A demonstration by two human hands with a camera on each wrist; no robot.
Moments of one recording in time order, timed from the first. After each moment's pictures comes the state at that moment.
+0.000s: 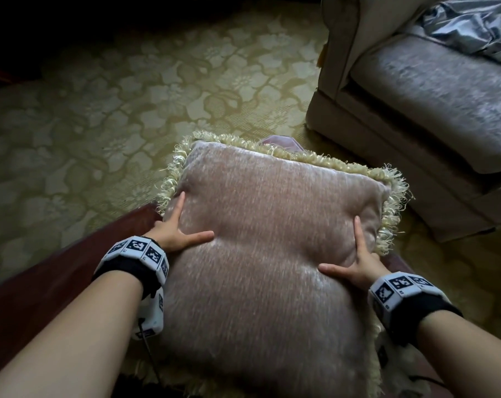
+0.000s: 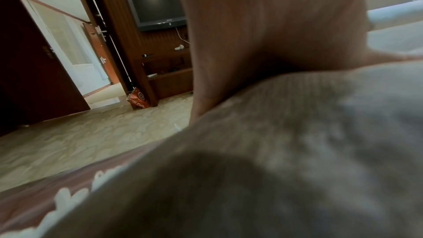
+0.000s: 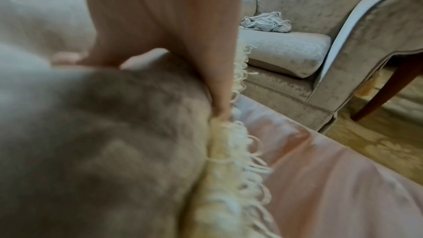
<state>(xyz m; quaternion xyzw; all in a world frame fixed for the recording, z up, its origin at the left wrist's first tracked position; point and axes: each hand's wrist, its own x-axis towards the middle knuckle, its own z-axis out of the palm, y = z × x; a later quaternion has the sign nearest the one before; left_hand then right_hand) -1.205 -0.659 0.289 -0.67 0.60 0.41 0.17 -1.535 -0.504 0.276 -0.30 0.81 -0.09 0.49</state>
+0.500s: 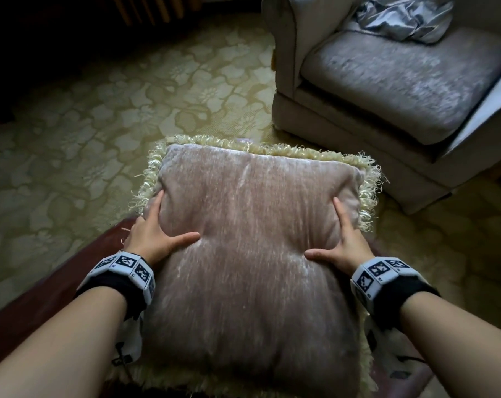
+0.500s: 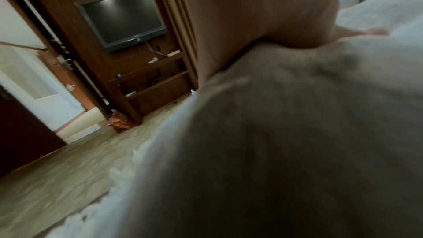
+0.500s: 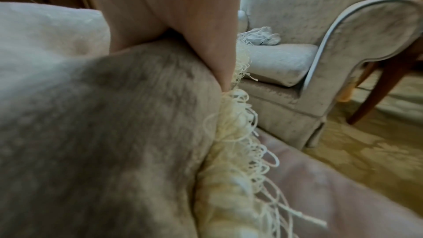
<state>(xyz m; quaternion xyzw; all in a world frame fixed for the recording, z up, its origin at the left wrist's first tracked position) -1.257 -0.619 0.334 -0.67 0.69 0.28 0.01 -1.571 -0.455 0.290 -0.33 0.81 -0.25 0.42</state>
